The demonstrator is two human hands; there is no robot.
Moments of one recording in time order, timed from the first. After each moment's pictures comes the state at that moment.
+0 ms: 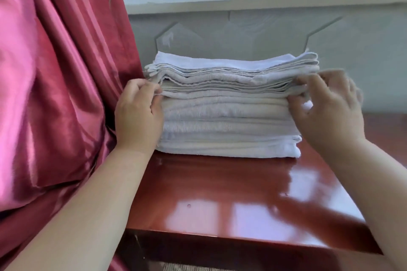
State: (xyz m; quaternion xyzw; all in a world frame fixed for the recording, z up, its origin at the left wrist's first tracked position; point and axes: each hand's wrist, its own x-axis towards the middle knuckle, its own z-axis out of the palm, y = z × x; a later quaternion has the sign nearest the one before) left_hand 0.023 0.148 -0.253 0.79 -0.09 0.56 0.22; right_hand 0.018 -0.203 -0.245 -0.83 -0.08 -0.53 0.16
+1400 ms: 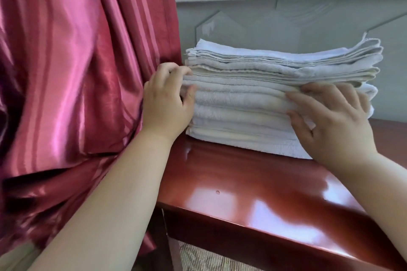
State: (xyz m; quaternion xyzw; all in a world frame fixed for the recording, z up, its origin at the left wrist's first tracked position) left_hand 0.014 0.170 -0.260 0.80 -0.09 0.56 0.17; right_hand 0.030 -0.161 -0.273 -0.77 -0.27 -0.57 0.07
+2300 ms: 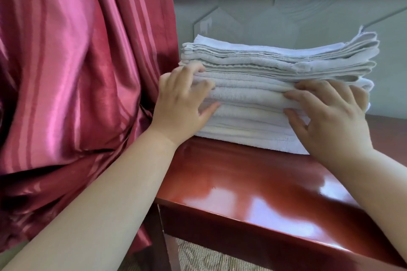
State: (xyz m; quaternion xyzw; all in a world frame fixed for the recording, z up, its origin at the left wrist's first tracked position) left_hand 0.011 0.153 -0.270 0.81 -0.18 0.56 0.04; right_hand 0.024 -0.158 -0.274 -0.79 -0.26 -0.55 0.07
